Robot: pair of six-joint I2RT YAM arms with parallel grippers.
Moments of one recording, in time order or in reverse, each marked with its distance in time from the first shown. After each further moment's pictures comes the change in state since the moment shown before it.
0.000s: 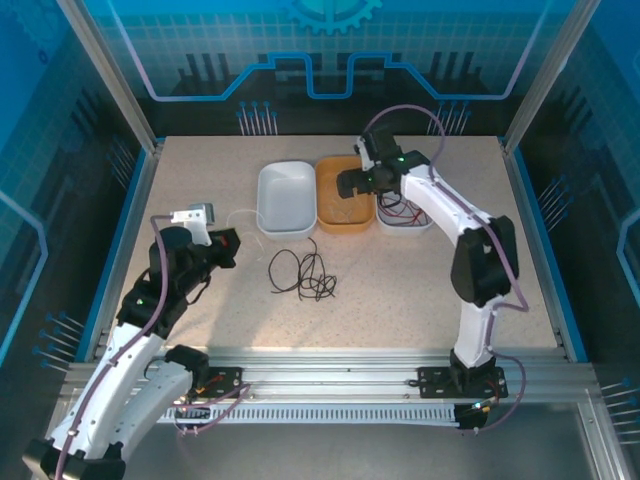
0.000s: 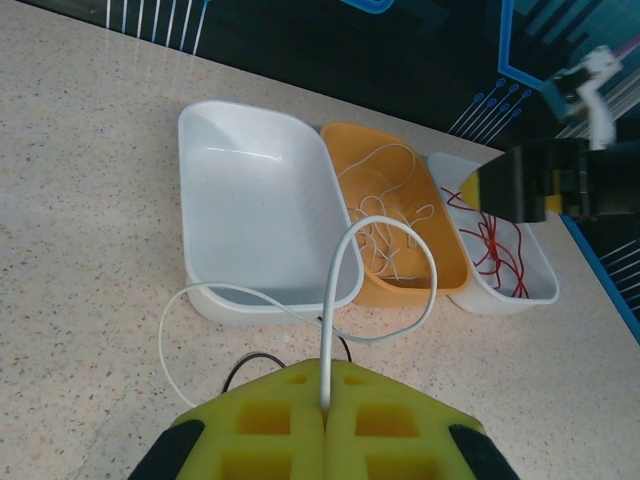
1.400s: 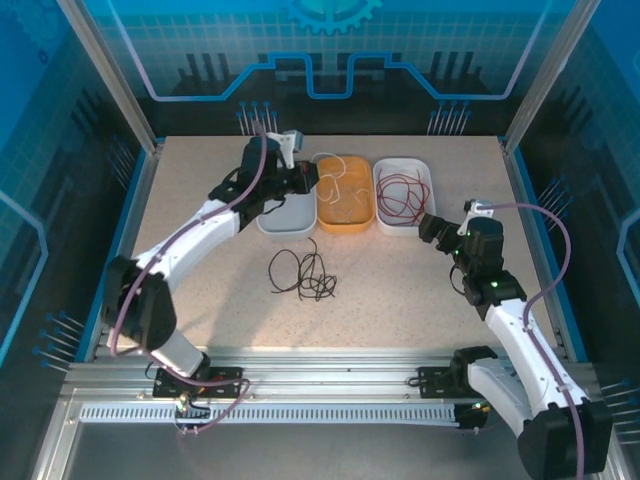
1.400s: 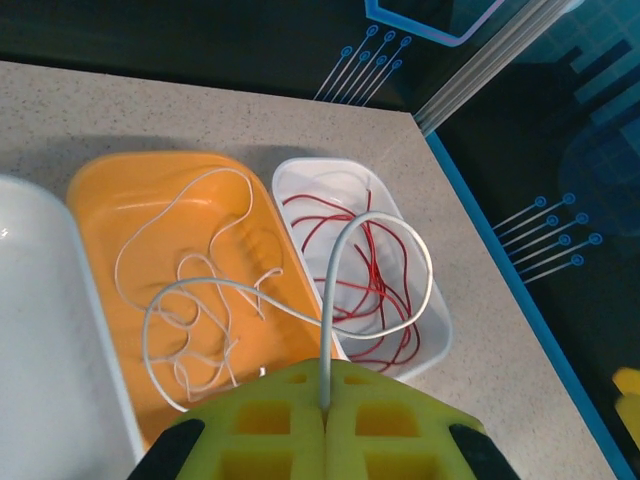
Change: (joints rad) left arm -0.161 0.966 0.636 0.275 0.171 -0.032; right arm -0.306 -1.036 -1.062 0.492 0.059 0.220
